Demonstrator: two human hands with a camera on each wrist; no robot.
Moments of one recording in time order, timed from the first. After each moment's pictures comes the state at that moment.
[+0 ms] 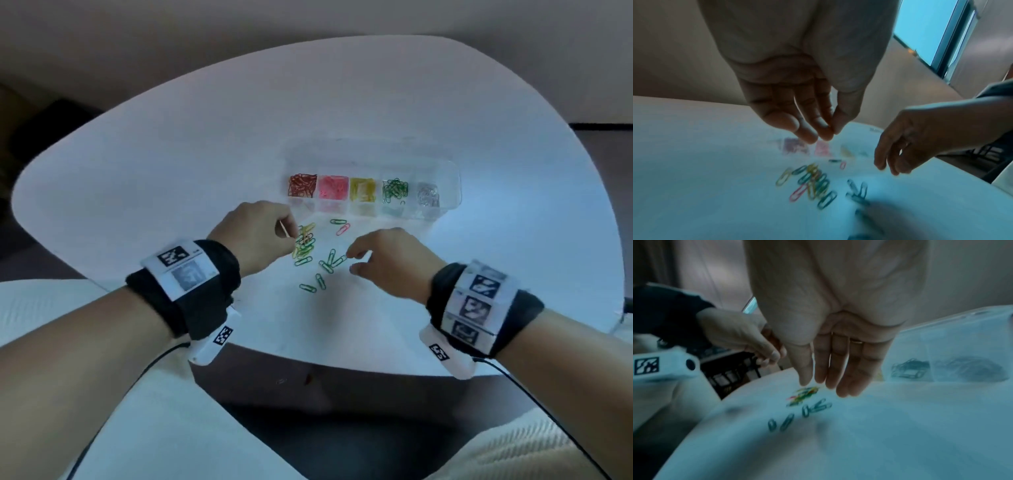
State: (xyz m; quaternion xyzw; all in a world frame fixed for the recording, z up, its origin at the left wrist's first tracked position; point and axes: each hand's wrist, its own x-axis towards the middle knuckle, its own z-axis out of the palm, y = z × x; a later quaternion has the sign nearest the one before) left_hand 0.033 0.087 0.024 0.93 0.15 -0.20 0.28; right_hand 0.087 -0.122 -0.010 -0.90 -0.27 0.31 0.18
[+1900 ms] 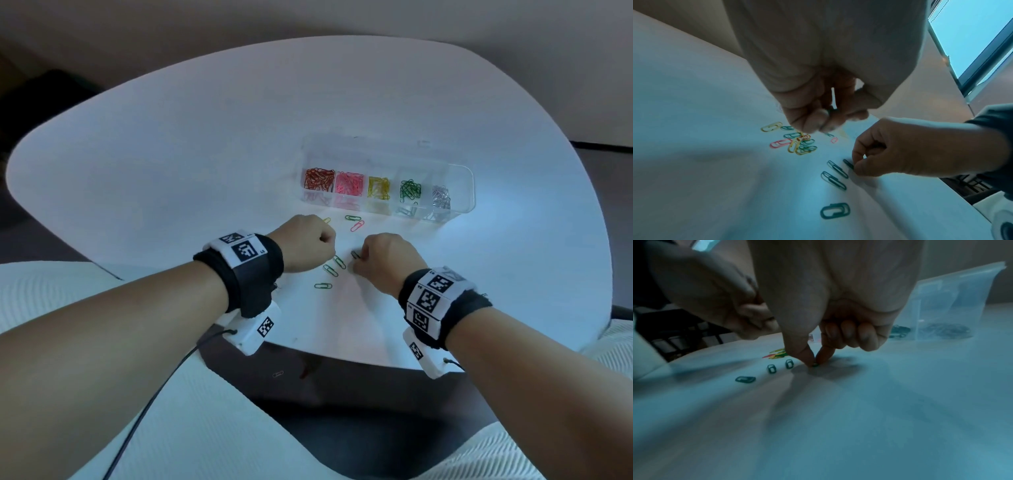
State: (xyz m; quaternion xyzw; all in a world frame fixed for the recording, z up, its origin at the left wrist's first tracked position) left_hand 0.040 0.079 -0.023 0.89 0.04 -0.28 0.35; right_hand 0.075 -0.088 -0.044 -0.94 -0.16 0.30 0.07
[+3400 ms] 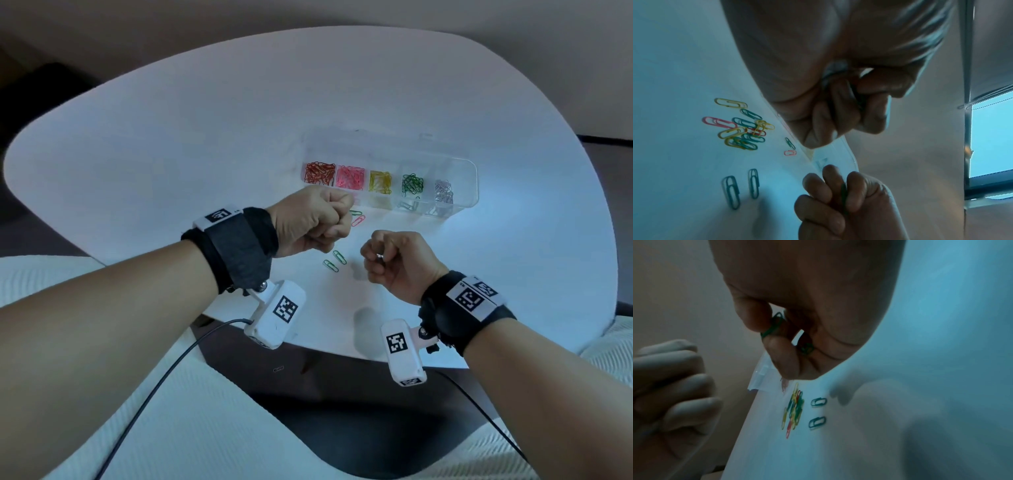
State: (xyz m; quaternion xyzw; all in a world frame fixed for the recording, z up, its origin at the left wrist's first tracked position) left_hand 0.046 0.076 0.016 0.59 0.08 -0.31 0.74; right_hand 0.067 -0.105 -0.032 -0.57 0.16 0.44 0.67
